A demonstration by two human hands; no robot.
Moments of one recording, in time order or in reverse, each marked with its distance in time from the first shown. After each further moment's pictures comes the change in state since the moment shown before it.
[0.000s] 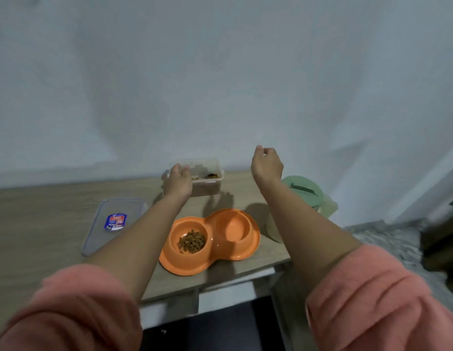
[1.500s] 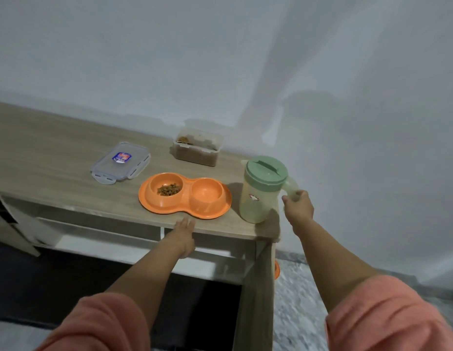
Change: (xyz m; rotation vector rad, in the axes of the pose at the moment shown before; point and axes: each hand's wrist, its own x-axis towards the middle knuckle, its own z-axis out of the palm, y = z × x) left_hand -0.197 -0.094 0.133 0.818 -0.398 -0.133; right_hand 0.035 0.175 -0.150 -0.098 -0.272 0.002
